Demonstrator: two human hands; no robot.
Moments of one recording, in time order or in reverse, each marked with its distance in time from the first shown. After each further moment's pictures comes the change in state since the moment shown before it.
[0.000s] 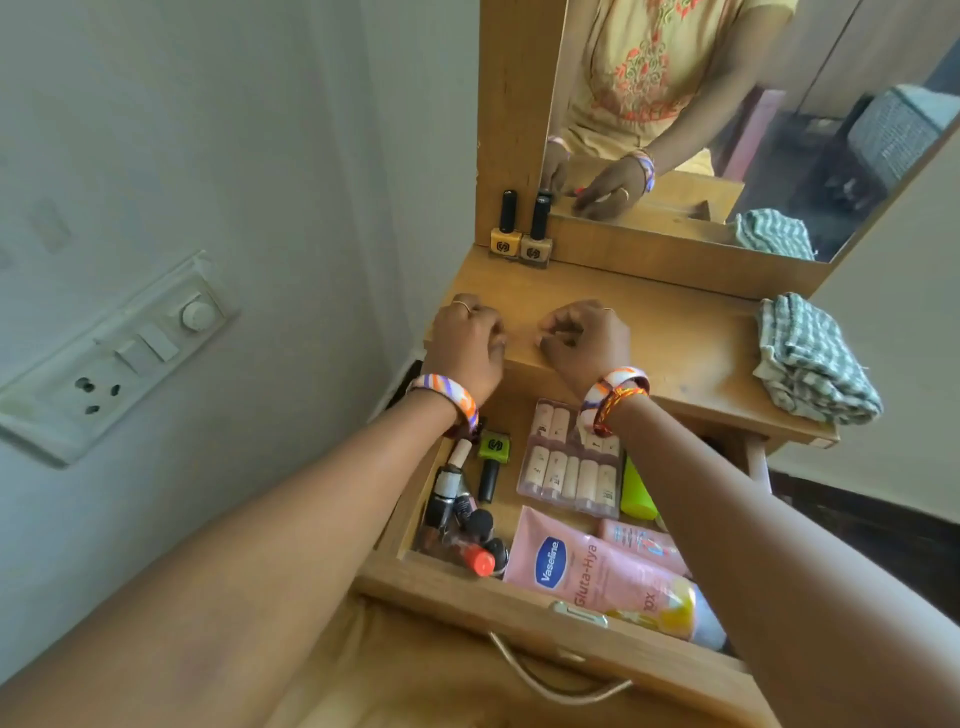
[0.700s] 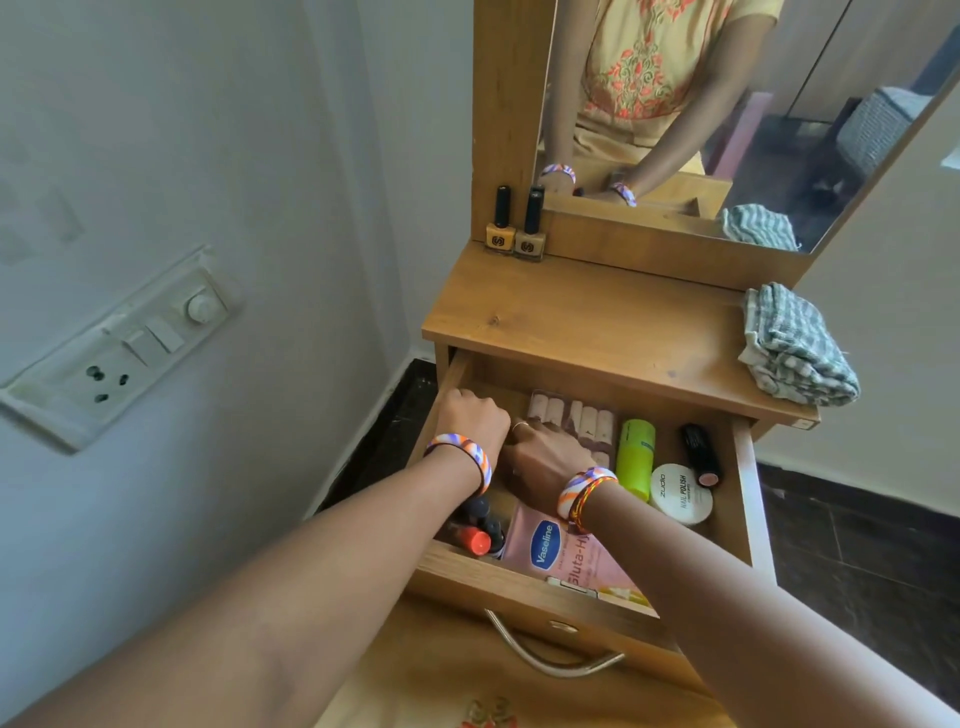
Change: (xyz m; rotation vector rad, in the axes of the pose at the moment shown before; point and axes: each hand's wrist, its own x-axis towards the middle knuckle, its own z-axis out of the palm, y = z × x) left_hand -0.059 0.011 0.034 0.925 -0.600 0.170; right_hand -0.088 0.029 0.036 -0.691 -0.596 -0.470
